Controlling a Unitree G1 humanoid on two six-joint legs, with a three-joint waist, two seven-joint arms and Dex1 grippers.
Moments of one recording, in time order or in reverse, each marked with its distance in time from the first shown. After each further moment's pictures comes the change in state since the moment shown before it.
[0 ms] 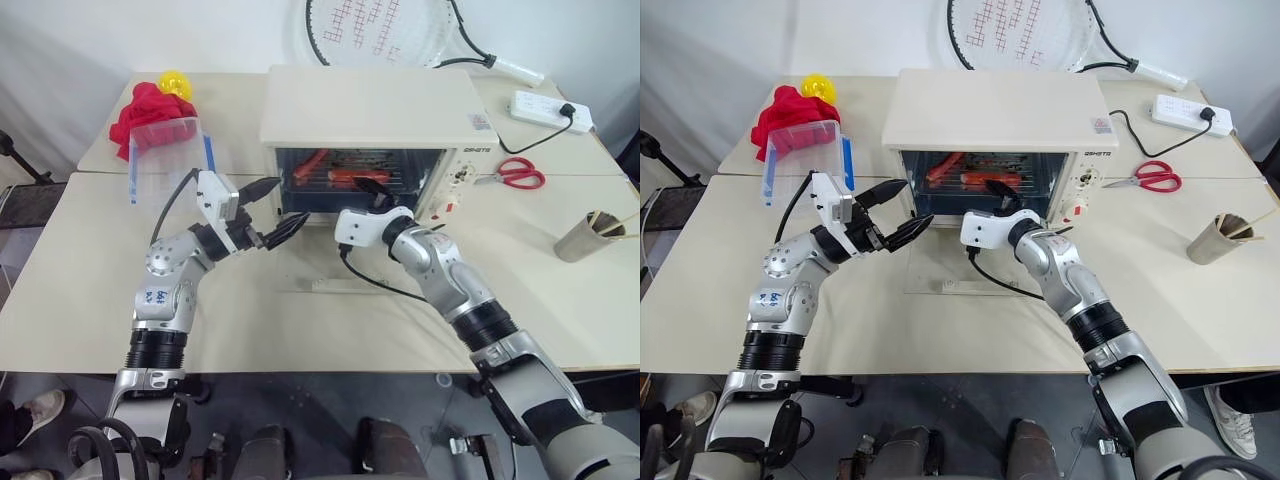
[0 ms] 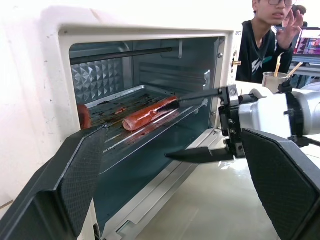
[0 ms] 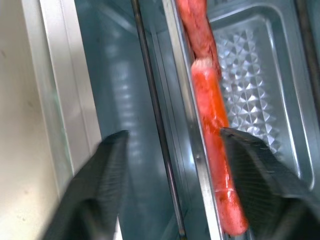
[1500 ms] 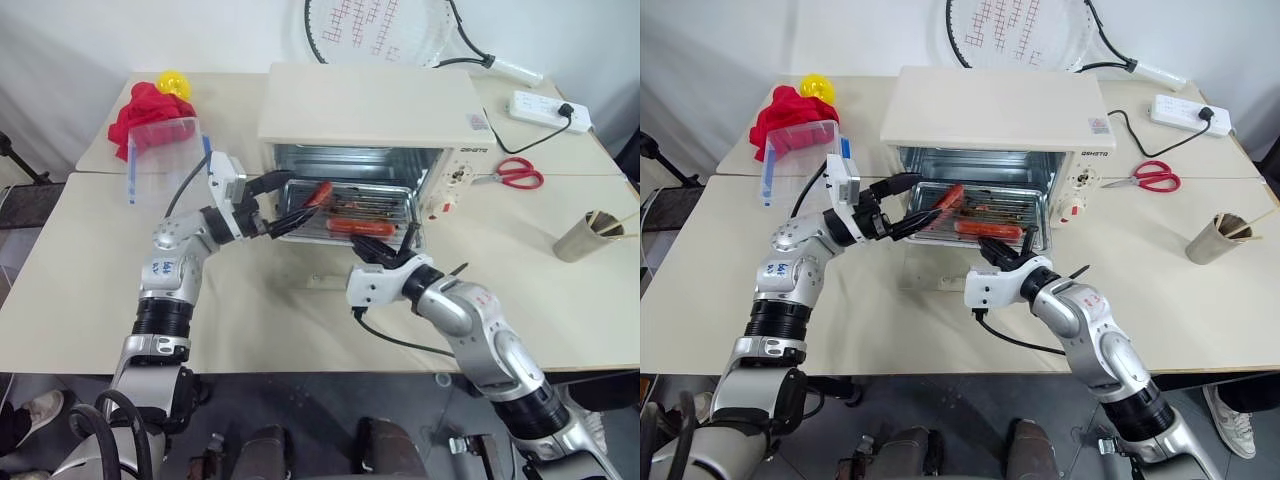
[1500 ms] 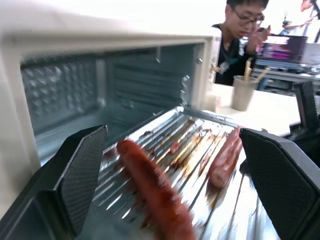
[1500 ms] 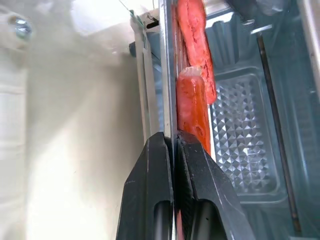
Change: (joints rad) left arm -0.172 0.020 -0.006 0.232 -0.025 0.062 -0.232; right arm 0.454 -0.137 -0.080 -0.790 -0.021 0.123 0.329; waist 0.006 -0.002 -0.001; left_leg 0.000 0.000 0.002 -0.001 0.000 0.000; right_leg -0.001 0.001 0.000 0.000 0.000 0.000
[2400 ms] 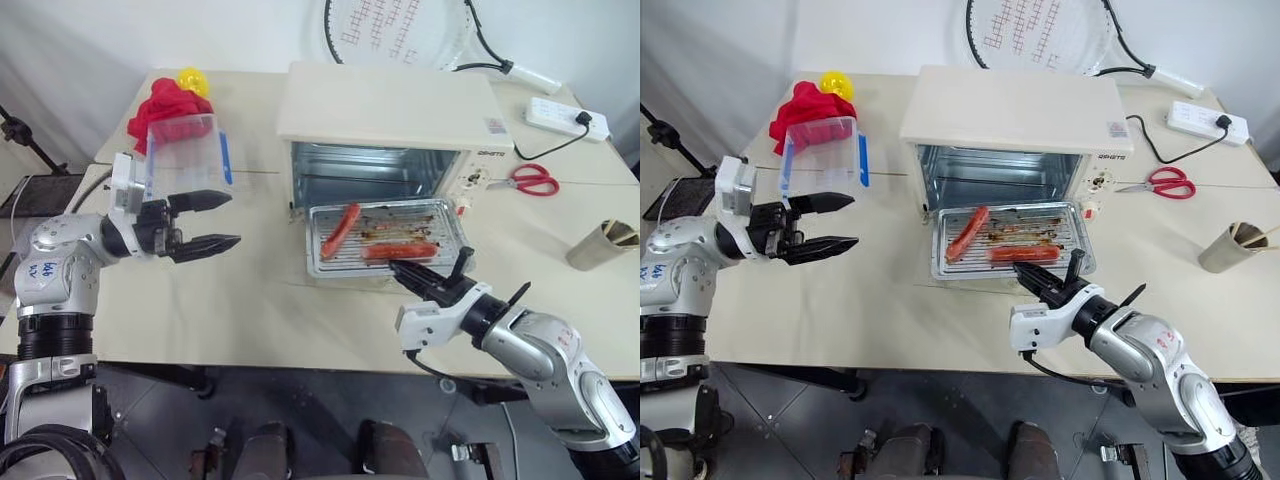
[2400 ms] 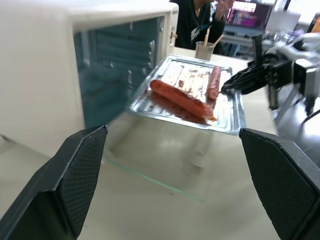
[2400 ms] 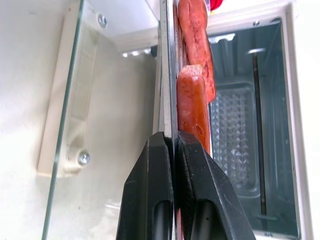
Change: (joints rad) left arm 0.167 0.348 0.117 -0.197 -0.152 0.326 -0.254; right arm 0.261 -0.187 -0.203 -0.183 0.091 -0.180 0.032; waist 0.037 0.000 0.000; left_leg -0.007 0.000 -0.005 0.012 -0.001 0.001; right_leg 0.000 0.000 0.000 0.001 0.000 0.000
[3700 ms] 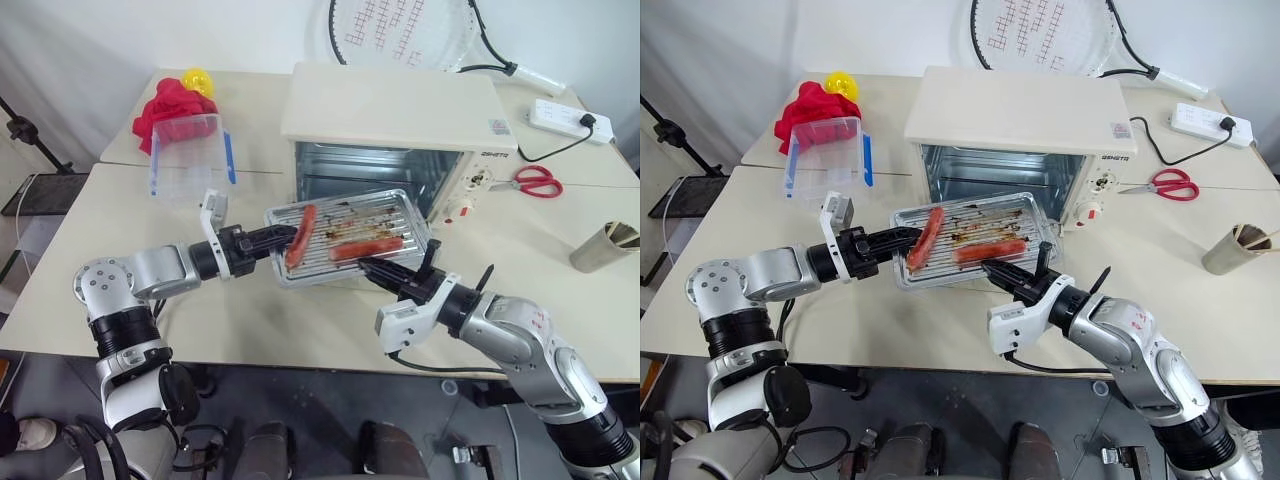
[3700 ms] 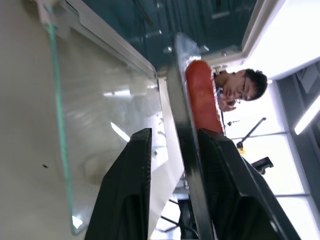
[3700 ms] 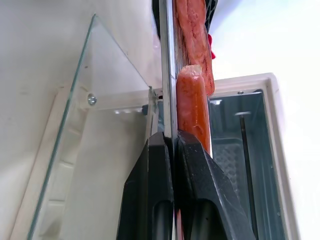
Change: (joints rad) left arm -0.139 -0.411 0.397 0.051 -0.831 1.139 1.422; right arm -0.143 0.035 0.086 0.088 0.045 -0.125 0.013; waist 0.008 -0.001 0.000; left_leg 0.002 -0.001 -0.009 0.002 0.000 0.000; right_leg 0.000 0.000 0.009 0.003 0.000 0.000
